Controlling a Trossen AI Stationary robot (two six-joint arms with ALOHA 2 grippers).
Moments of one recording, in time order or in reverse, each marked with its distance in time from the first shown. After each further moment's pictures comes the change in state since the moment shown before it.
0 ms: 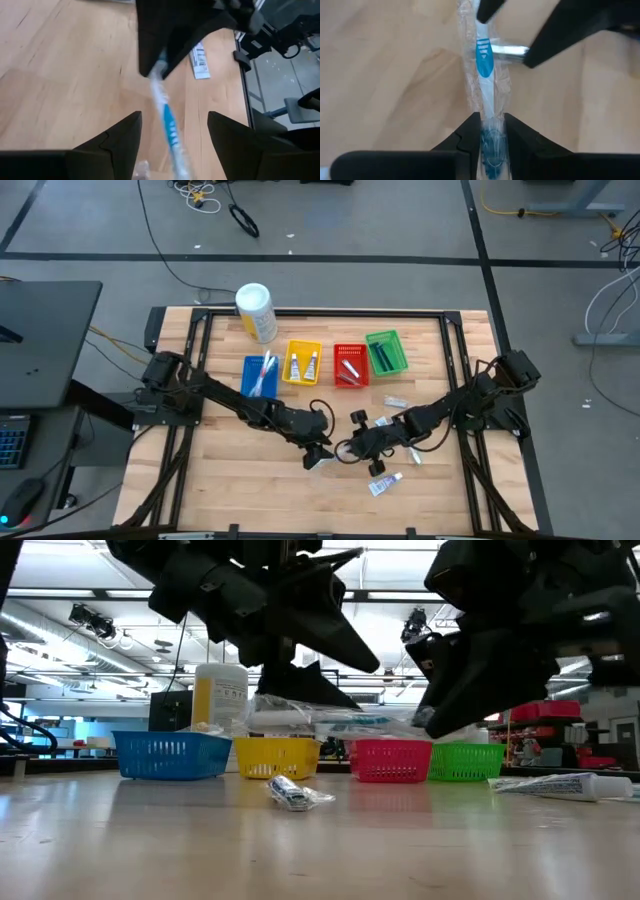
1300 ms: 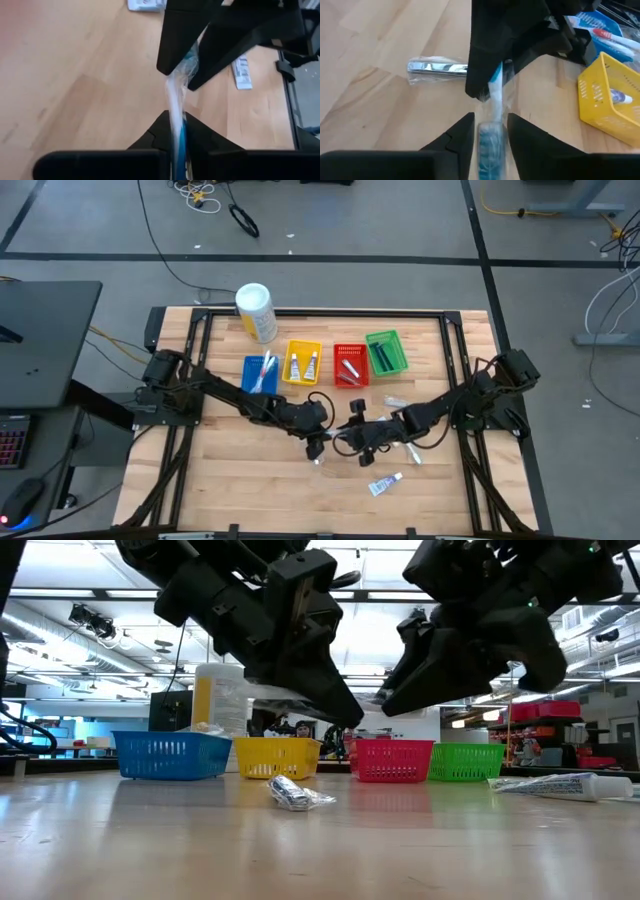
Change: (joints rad) left arm 0.042 0.000 0.001 -0.081 -0.104 0.023; right arm -0.029 0.000 0.000 0.093 0.190 -0.059
